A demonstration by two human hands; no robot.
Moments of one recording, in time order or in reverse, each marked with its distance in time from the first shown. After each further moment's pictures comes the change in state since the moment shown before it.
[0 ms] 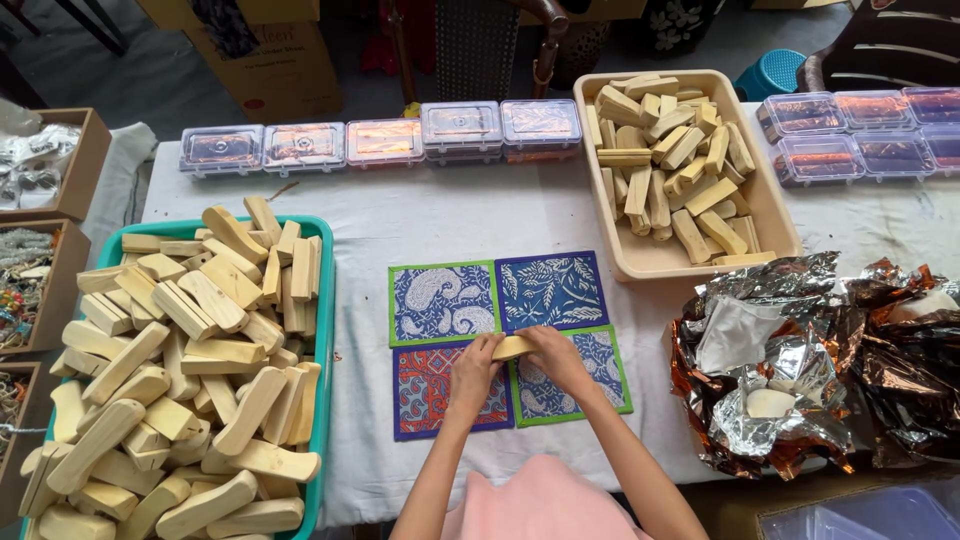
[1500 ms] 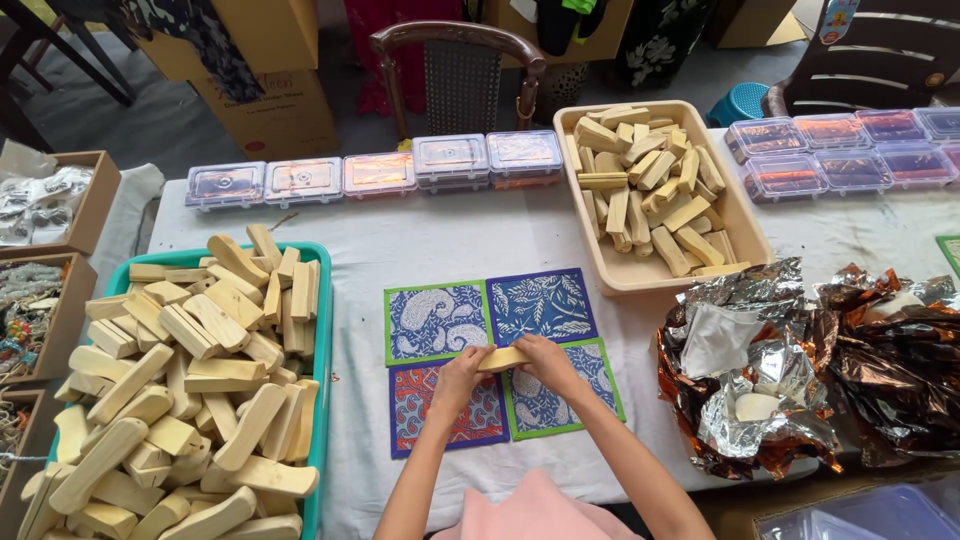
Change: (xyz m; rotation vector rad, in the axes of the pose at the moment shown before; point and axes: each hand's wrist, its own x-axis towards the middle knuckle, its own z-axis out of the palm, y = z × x) left_hand 0.013 -0.024 -0.008 -0.023 -0.145 0.109; right_hand 0.010 0.013 0.006 -0.126 -0.042 -0.044
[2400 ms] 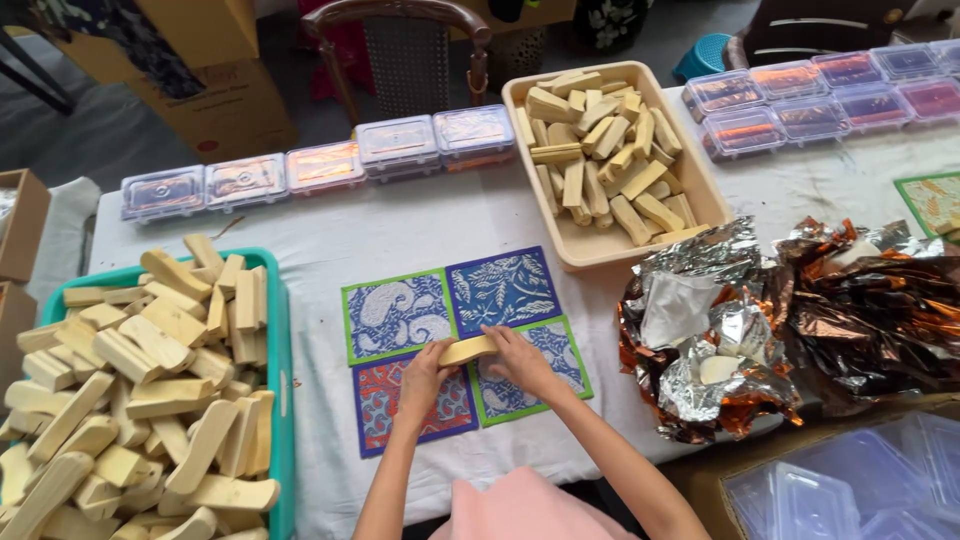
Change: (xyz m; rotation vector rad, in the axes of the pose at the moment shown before) left_hand -0.010 0.012 0.002 0.010 -0.005 -0.103; right_hand -0.044 -0.011 -0.019 0.090 0.077 0.017
